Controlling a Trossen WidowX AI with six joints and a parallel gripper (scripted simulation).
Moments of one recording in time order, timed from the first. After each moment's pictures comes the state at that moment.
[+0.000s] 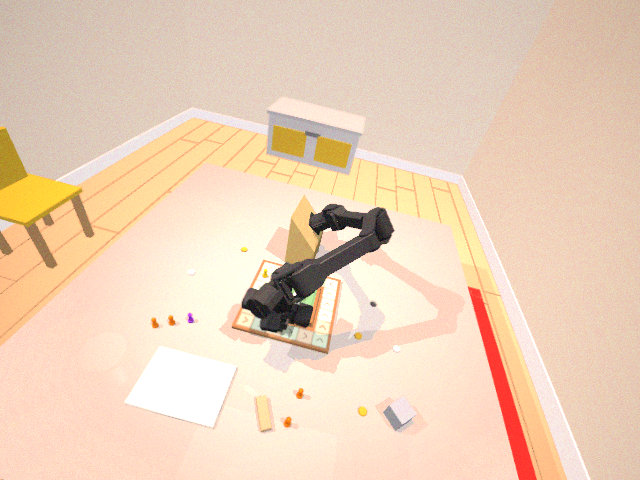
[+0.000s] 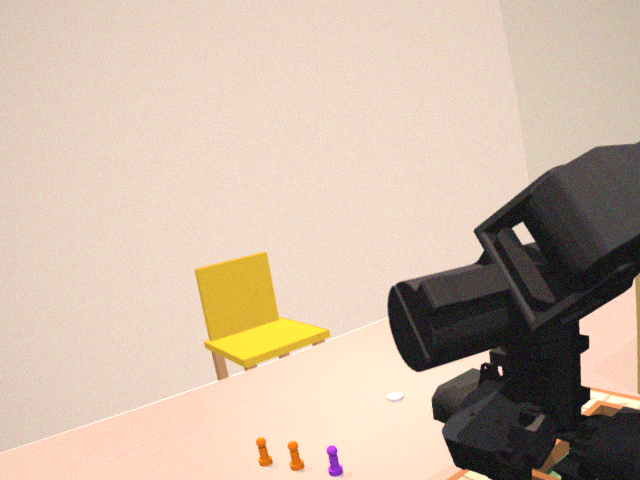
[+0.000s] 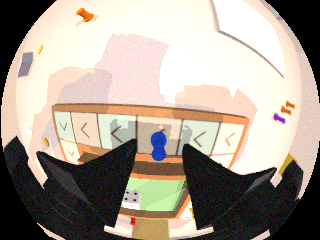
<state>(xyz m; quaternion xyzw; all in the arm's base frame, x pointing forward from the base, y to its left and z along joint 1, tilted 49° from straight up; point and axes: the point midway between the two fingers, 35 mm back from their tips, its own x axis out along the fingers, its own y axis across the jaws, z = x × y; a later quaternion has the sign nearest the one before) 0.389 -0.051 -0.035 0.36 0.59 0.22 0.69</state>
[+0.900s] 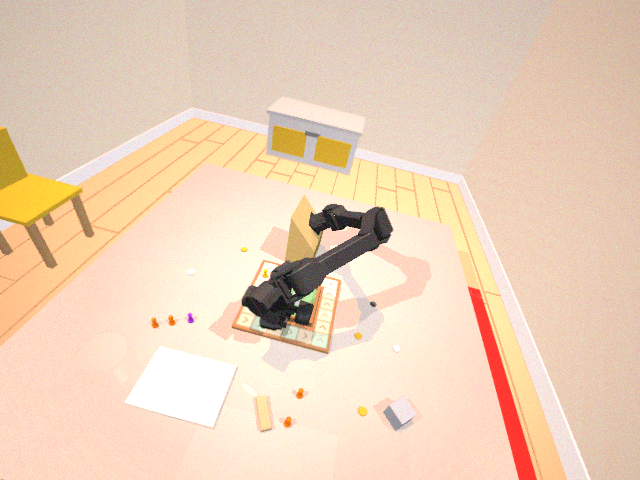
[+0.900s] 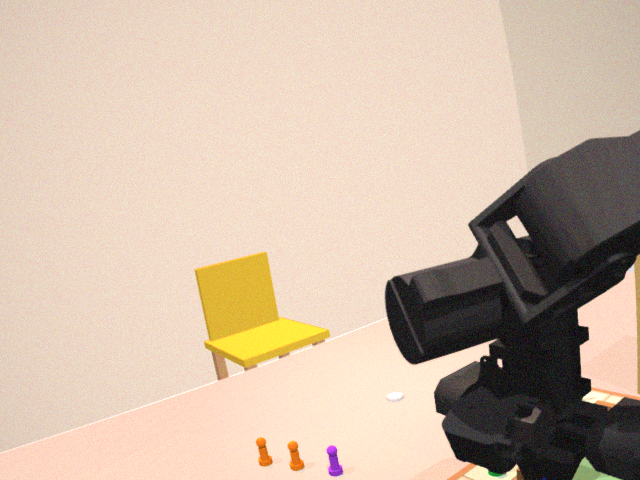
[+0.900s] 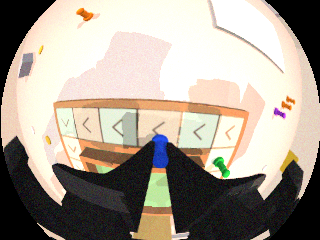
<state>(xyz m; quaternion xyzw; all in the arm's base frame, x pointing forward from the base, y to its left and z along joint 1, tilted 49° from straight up) 0.384 -0.054 -0.032 0.36 0.60 0.22 0.68</state>
